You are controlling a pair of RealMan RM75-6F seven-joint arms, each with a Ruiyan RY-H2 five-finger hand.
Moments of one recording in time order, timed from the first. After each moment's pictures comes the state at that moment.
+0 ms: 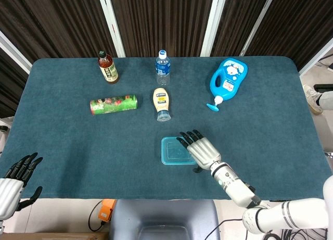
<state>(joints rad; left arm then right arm) -0.06 -1.02 0.07 -1.58 1.71 1.56 -0.11 0.93 -1.31 -0.04 -1.92 -0.86 1.04 -0.65</state>
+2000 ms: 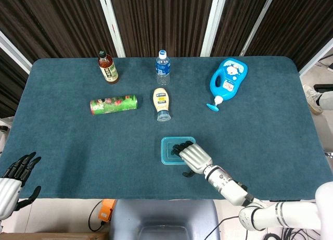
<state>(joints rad) -0.06 -1.02 0.07 -1.58 1.71 1.56 -0.13 0.83 -1.45 0.02 -1.71 -1.07 0.88 -0.46</state>
